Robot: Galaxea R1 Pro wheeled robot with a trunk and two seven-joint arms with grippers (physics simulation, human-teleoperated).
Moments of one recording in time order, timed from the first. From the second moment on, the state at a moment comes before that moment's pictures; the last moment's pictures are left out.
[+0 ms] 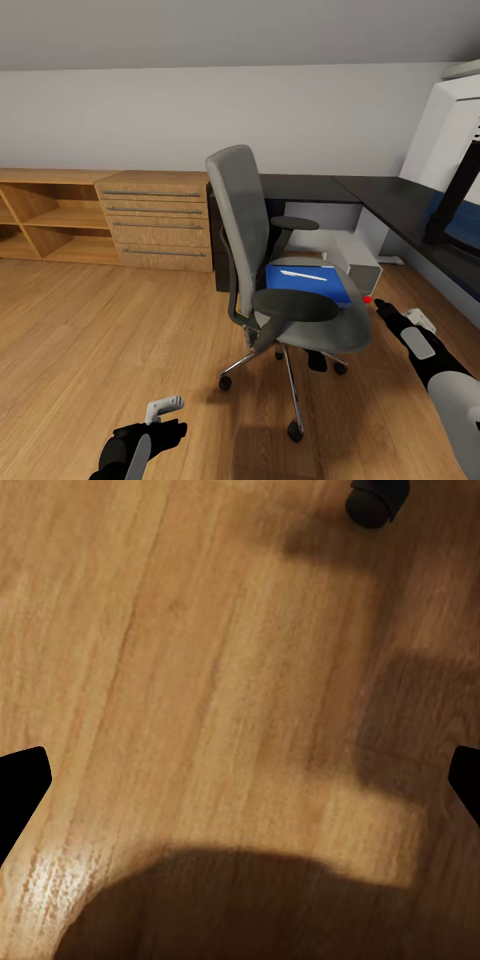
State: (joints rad) left arm -0.12 -0.12 0.02 -1.35 0.23 0.86 0.23; right arm -0.87 -0.31 -0.24 -0.44 -0.80 0.10 -0.03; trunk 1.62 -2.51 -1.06
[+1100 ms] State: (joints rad) left arm -0.12 -0.12 0.02 -1.35 0.23 0.86 0.23; right arm -0.87 -0.31 -0.24 -0.44 -0.80 0.11 -0.03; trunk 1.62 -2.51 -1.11
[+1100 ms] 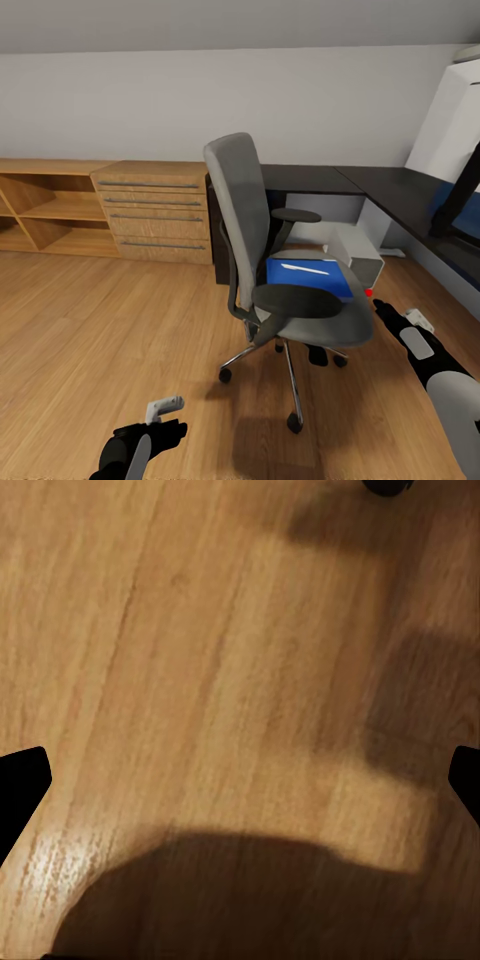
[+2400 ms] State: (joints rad) left arm -0.12 -0.12 0.02 -1.33 0.23 0.86 0.23; right arm -0.87 -0.33 -0.24 -0.44 -0.79 0.11 -0.03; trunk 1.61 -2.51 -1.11
